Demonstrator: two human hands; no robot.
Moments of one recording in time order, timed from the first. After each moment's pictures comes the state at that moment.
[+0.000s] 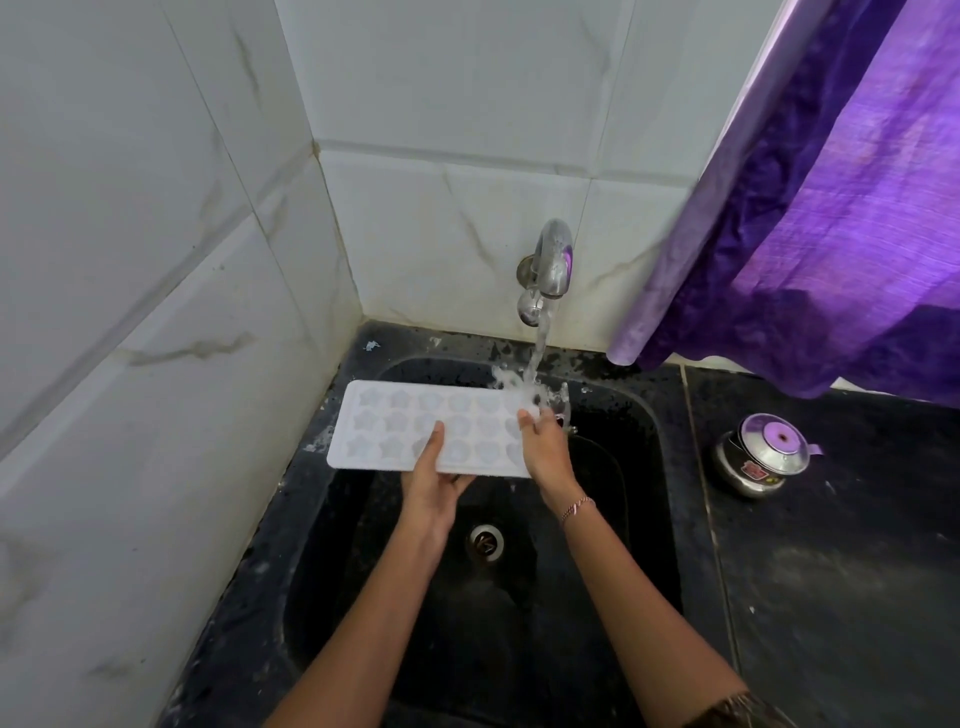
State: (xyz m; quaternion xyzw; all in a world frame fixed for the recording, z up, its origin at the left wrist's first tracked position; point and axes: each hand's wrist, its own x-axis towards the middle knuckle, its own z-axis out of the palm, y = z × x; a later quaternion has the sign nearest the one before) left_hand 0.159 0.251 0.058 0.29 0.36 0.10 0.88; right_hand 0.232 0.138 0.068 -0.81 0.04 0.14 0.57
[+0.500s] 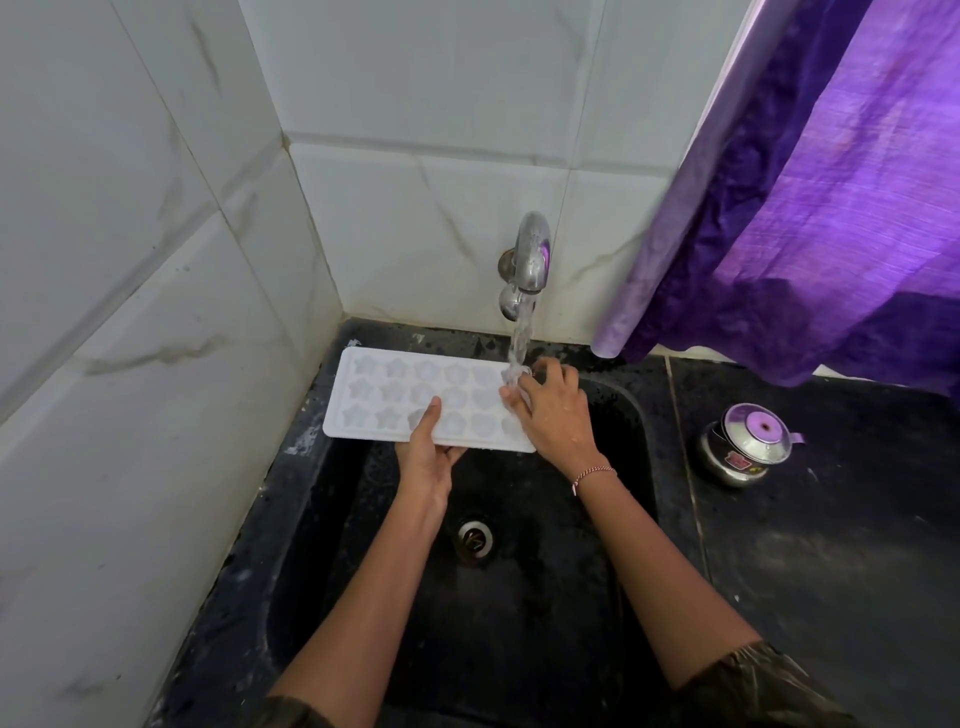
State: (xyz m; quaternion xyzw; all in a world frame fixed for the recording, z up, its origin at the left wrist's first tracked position) left_hand 0.196 0.246 0.057 0.28 0.34 0.14 0.89; right_hand 0.270 0.109 0.076 -0.97 -0.19 -0.02 0.16
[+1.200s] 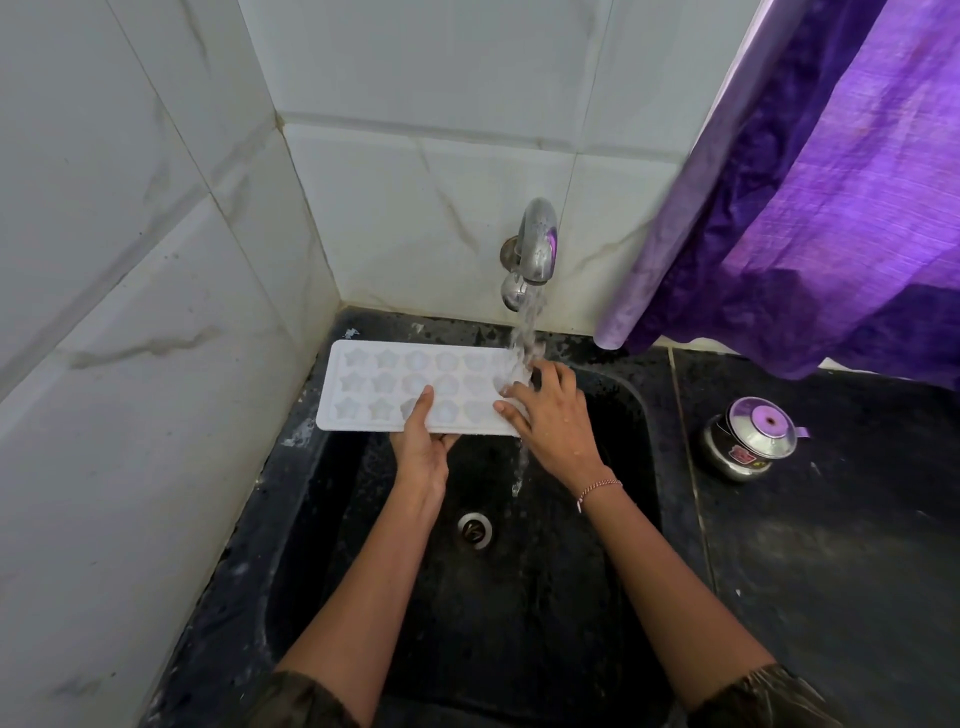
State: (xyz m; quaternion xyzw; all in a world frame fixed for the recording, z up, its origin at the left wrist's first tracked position) left_hand 0.205 0.250 0.054 0.26 0.35 0.17 0.88; right_hand 0.256 0.104 0.069 -0.96 -0.25 -0.04 0.16
